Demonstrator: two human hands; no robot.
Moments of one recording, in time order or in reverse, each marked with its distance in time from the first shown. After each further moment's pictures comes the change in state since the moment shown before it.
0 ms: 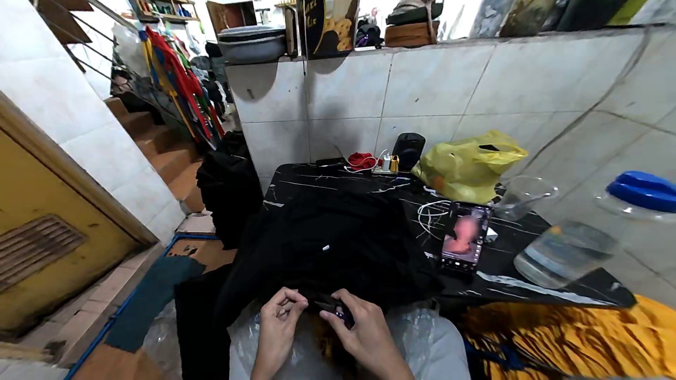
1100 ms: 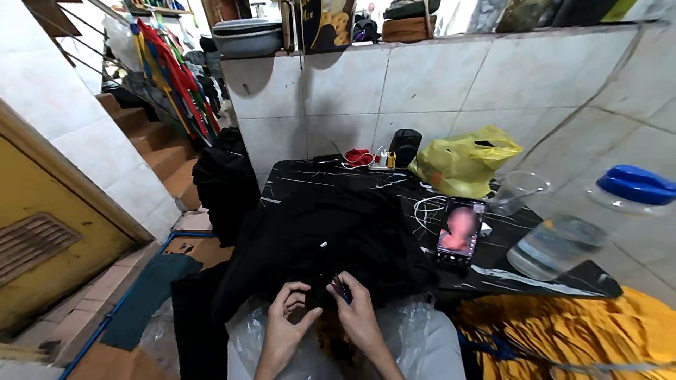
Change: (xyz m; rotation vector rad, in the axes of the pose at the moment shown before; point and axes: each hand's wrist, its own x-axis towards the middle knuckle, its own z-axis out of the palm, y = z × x) left_hand -0.008 -0.013 0.005 0.069 -0.110 -0.071; right_hand 0.017 0.003 0.016 0.384 0.072 0.268
